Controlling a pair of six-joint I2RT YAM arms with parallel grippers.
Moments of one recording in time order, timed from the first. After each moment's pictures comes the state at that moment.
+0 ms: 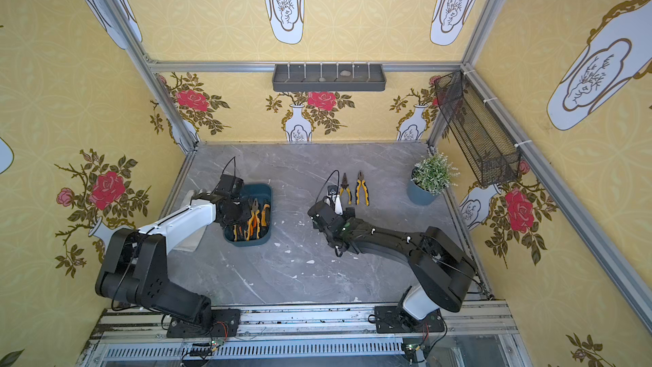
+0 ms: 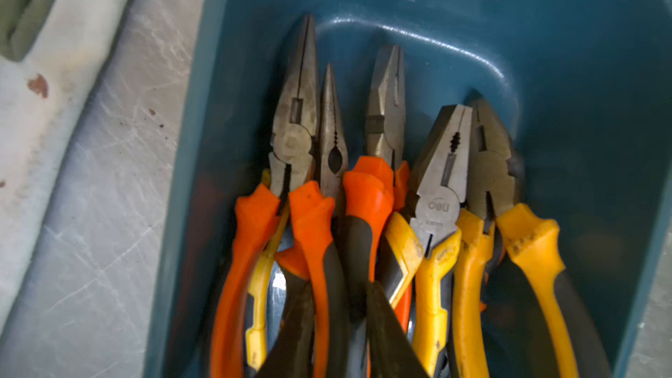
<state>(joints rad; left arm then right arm) -0.26 1.53 0.91 -0.55 -0.07 -0.54 0.97 1.53 0.84 -0.17 0.59 0.57</state>
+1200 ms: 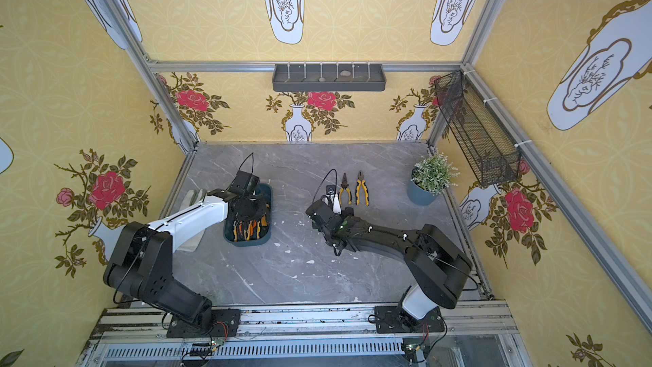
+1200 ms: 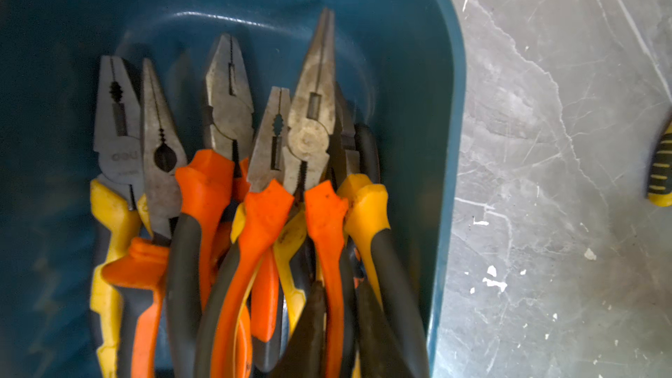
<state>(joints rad) -0.39 1.58 0.99 -0.53 -0.03 -0.59 0.97 1.56 0.87 -0.20 0.59 0.58</state>
